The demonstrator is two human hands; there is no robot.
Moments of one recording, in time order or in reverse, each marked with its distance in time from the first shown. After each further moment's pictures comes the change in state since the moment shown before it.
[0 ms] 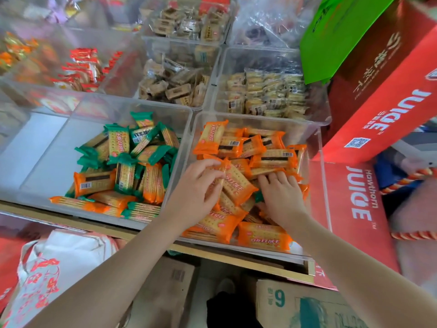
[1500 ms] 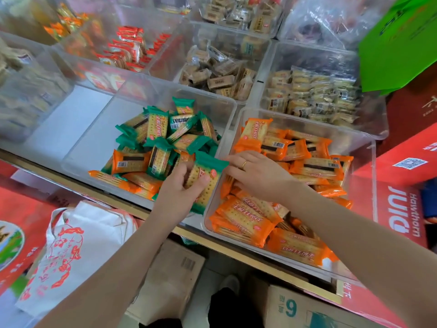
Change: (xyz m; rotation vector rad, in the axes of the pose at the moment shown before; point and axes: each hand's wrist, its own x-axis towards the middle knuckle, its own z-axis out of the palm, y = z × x) left_hand -0.047 -0.039 -0.044 -0.538 0.153 -0.737; right_hand 0.073 -0.075 -0.042 0.067 0.235 -0.840
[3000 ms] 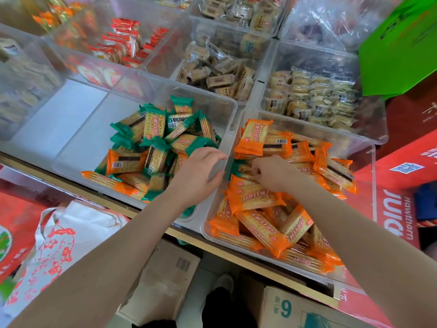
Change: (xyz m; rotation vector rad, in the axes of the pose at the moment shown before) left_hand 0.052 0.003 0.015 0.566 -0.158 0.504; right_hand 0.008 0.025 -0.005 0.342 -0.518 0.694
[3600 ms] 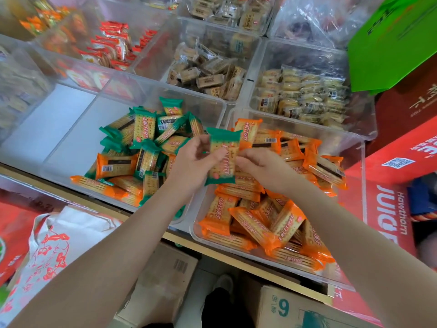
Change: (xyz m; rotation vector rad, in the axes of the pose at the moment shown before) left_hand 0.019 0.033 -0.002 -0.867 0.201 -0.377; right_hand -0.034 -0.005 -0.015 0.596 0.227 -0.231
